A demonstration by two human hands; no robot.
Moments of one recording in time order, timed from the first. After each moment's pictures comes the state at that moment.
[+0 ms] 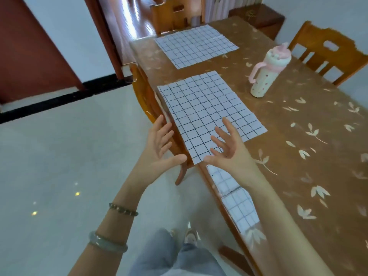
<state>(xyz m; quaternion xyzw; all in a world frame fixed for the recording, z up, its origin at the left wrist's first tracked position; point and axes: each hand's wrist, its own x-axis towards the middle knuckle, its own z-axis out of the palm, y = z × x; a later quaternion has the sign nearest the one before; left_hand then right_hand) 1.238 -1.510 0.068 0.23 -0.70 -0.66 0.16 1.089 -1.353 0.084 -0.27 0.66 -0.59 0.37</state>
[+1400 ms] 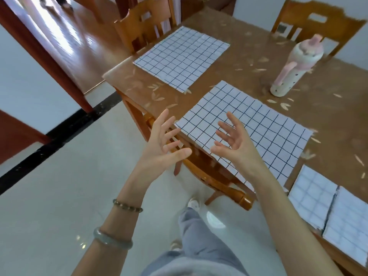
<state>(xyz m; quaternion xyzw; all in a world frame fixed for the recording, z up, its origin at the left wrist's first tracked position) 1.154 -1.855 0.061 0.10 -0.71 -0.70 0.03 1.070 -1.659 0.058 -0.12 0.71 -0.65 0.24</state>
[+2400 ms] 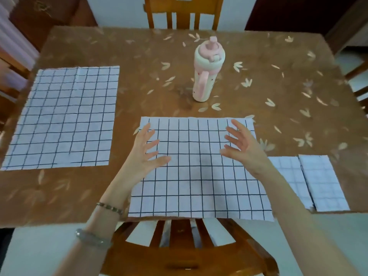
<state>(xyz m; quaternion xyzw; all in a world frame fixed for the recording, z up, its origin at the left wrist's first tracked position) 0.821 -1.869 -0.006 -0.08 -0.72 -0.64 -0.27 0.906 -1.588 0.016 0.20 0.70 -0.68 0.04</state>
